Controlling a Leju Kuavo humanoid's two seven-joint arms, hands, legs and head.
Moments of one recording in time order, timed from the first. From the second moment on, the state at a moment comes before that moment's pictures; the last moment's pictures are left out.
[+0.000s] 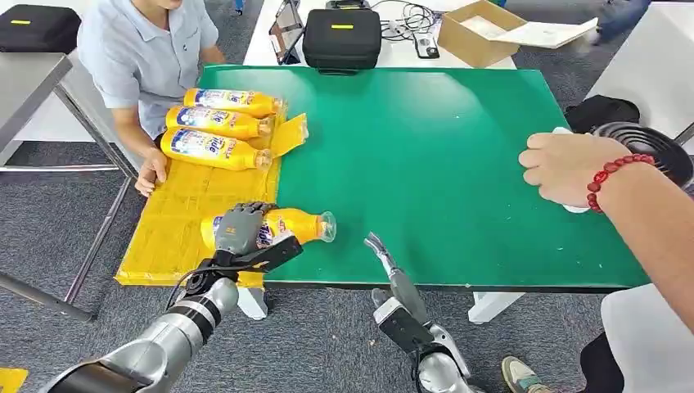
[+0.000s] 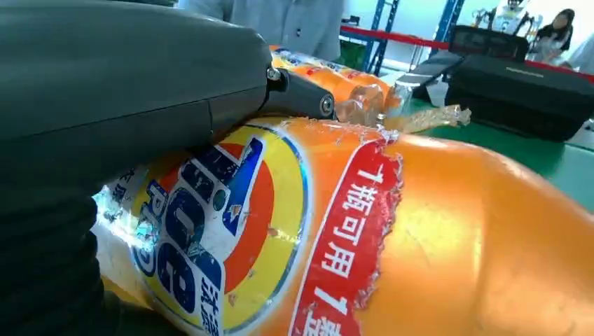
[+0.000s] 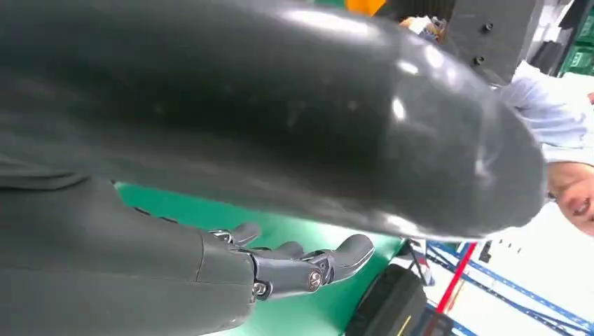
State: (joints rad) left arm -0.58 -0.11 -0.28 -0.47 -0.80 0.49 -0.23; right arm -0.09 0.08 0.46 -1.18 0.22 -0.10 -0.70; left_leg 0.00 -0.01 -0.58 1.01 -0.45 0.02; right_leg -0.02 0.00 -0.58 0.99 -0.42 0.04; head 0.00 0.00
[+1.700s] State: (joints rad) left arm -0.41 -0.19 -0.17 -0.88 -0.24 0.08 -0.55; right arm -0.07 0.06 0.44 -1.11 0.19 -0.20 -0.70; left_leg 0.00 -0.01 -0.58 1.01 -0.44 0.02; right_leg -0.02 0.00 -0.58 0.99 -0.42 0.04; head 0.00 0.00
